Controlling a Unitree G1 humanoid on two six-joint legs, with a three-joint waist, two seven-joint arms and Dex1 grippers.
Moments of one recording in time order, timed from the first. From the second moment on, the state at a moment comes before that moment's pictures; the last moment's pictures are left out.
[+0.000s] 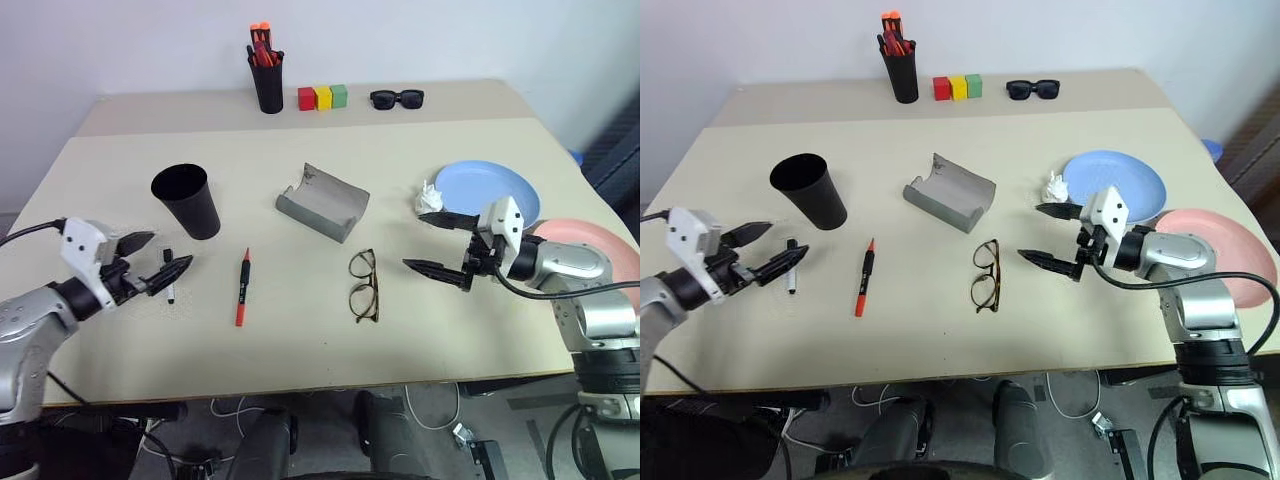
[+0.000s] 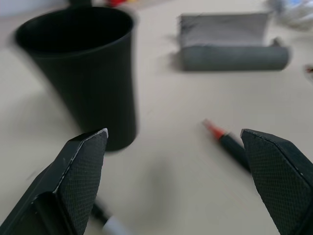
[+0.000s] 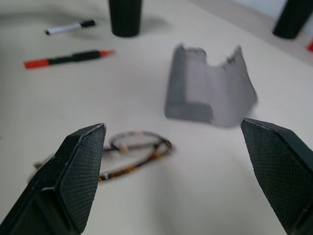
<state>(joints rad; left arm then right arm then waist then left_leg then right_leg) 0.03 0.79 0.47 -0.22 -0.56 0.51 -0.75 -0.37 -0.70 -0.08 0.00 0.41 0.18 1.13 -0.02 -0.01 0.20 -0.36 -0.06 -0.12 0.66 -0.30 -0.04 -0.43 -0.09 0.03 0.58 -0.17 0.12</state>
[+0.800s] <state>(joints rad) -0.41 0.58 0.48 -0.13 -0.58 1.31 -0.09 -0.30 -0.62 -0.04 -0.21 0.48 0.26 1.02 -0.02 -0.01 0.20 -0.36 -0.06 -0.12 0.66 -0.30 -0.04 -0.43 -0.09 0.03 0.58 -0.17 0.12</state>
